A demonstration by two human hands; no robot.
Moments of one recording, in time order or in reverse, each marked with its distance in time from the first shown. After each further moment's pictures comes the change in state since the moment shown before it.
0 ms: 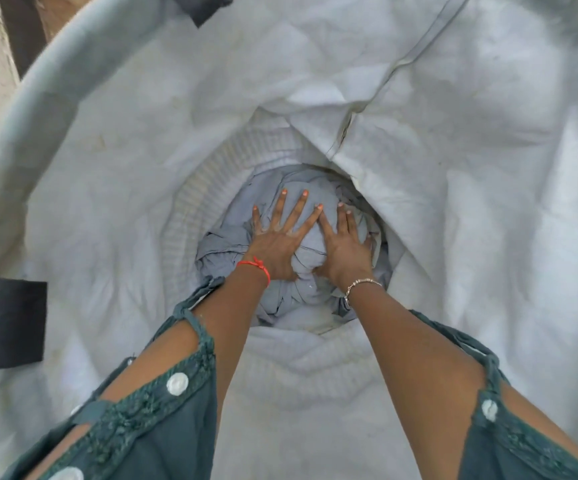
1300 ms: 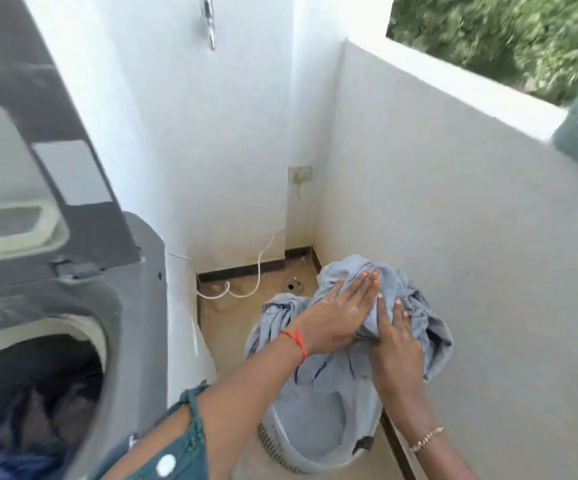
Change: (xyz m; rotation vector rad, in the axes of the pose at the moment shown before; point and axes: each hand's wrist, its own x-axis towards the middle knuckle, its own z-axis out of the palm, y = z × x) left_hand -0.438 0.118 -0.518 0.266 0.934 0.403; right_hand -0.556 -0.141 -0.428 0.238 0.845 -0.032
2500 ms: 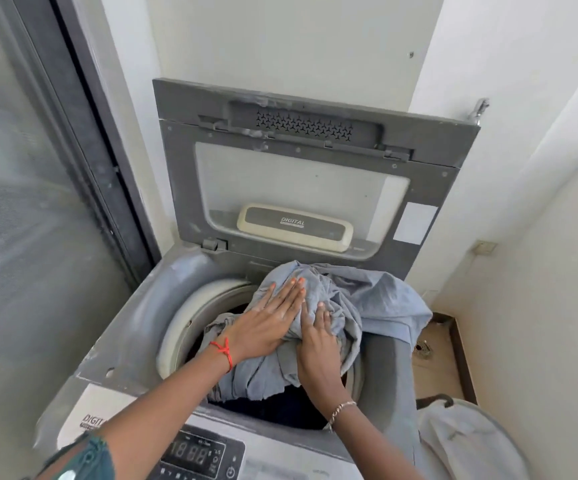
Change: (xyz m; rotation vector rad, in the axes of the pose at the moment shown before) left_hand -0.415 -0.138 -0.222 0.424 -0.264 -0.598; right_hand -0.153 -0.398 0.104 0.152 -0.337 -0.642
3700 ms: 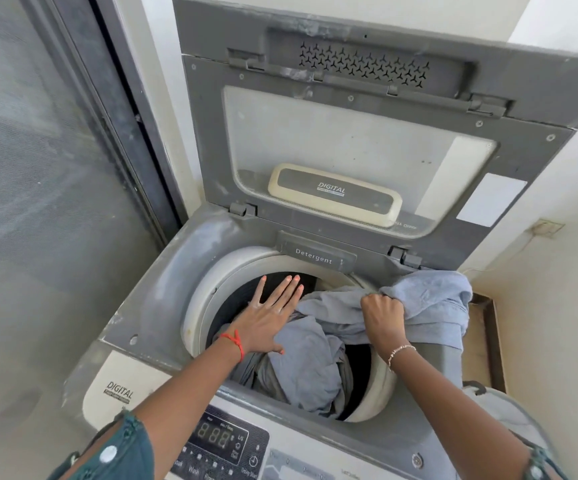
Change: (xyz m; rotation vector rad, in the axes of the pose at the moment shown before) left_hand -0.038 -0.009 0.071 -0.182 -0.446 -0.173; right_hand 0.068 0.071 0.009 -0.855 -0.233 -0.046
